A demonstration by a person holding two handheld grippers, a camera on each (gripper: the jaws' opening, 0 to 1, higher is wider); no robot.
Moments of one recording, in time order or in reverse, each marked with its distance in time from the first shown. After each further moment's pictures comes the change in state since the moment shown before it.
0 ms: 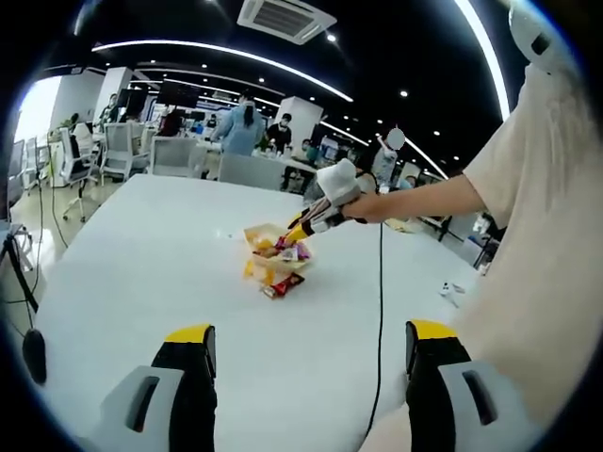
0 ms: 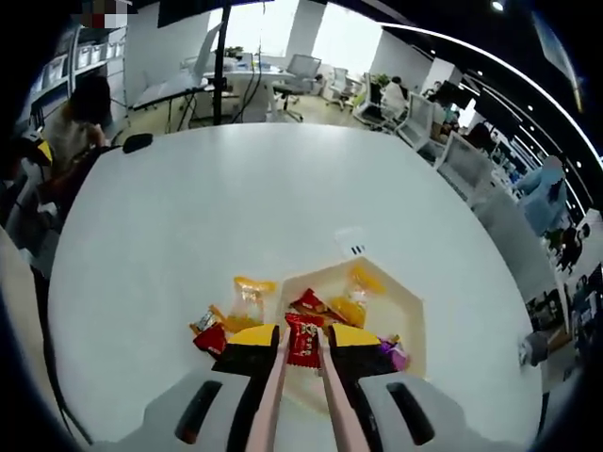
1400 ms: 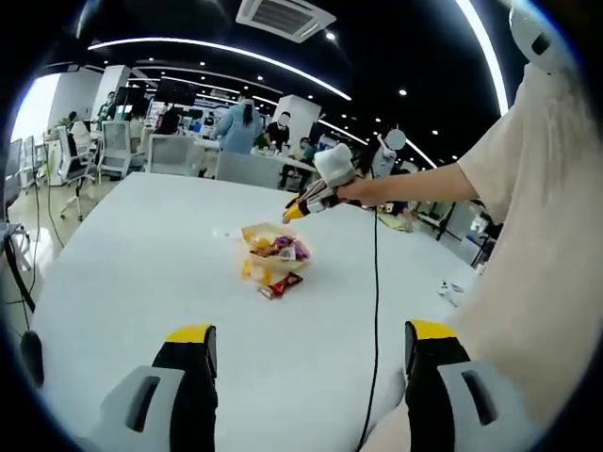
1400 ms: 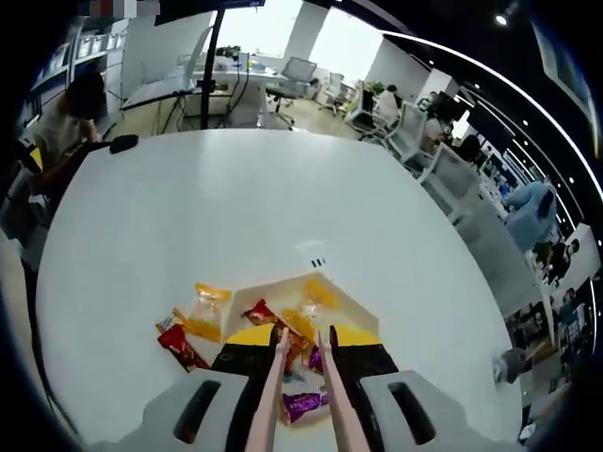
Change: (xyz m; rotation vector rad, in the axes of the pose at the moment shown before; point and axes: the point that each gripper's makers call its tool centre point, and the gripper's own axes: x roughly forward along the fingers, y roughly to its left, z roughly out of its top) left arm 0.006 0.000 0.001 -0.002 0.007 -0.010; right arm -0.008 -0.048 0.017 -0.045 -0.012 -0.059
